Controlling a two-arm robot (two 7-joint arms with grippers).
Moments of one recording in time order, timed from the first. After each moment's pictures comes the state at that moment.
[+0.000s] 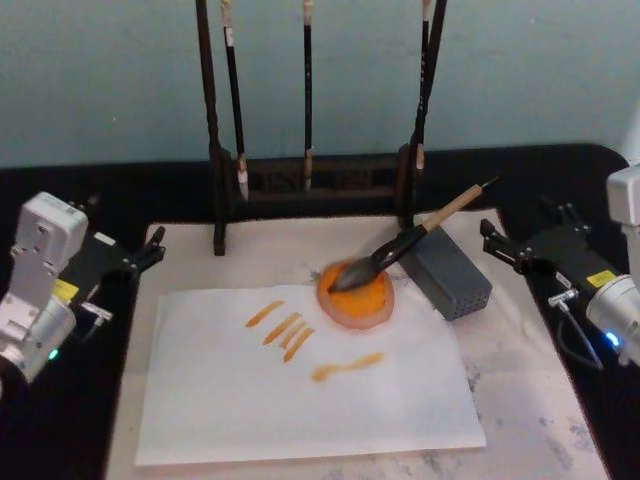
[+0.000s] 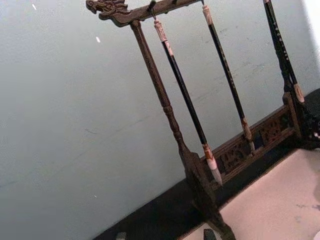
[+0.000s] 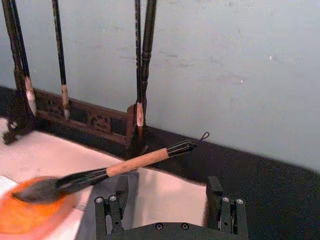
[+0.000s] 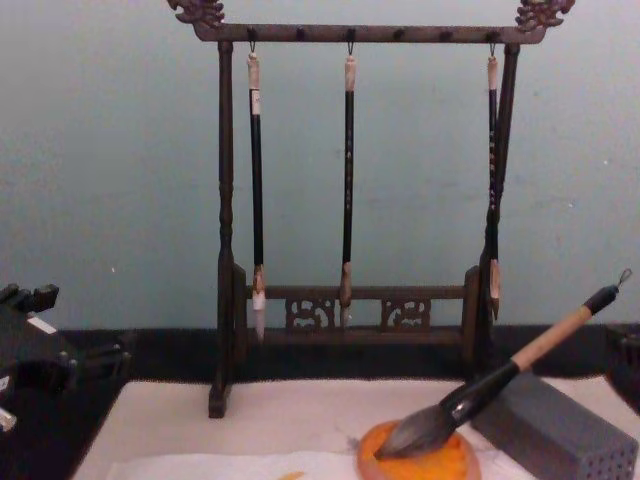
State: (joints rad) left arm -0.20 0.60 0.45 -1.41 -0.25 -0.12 0.03; right arm 0.16 0.56 -0.35 -1.46 0.44 -0.03 0.12
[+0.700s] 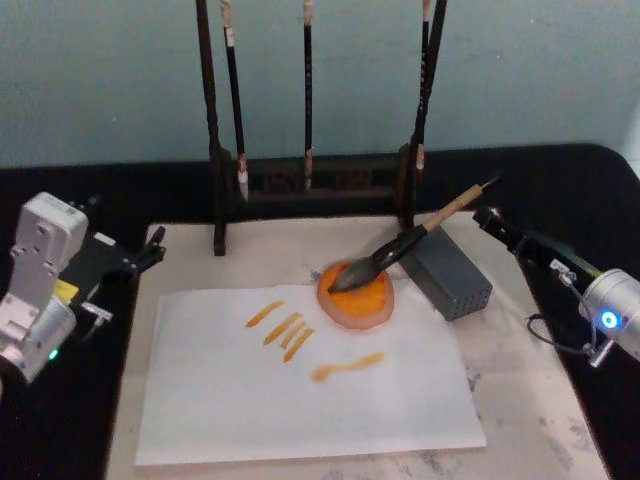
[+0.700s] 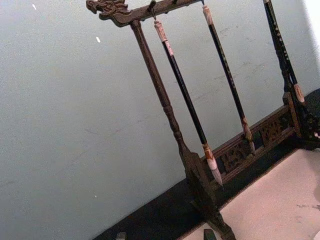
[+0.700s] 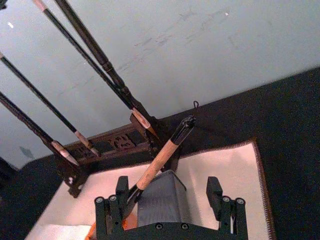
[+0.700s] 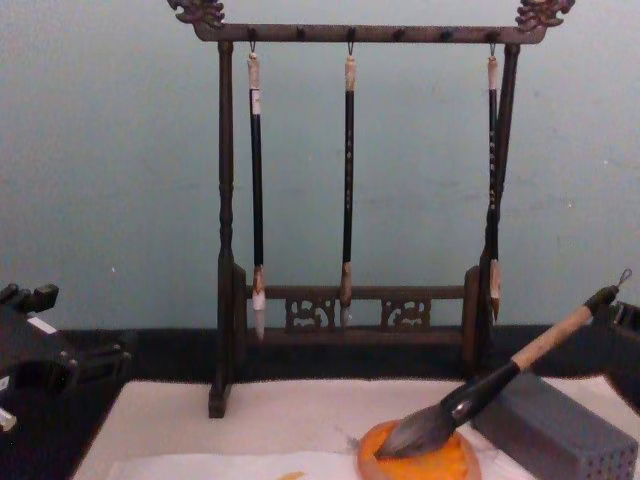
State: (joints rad) left arm -0.20 0.60 0.45 -1.41 -0.25 -0.12 0.03; right arm 0.15 0.41 -0.17 -1.44 0.90 0.27 0.21
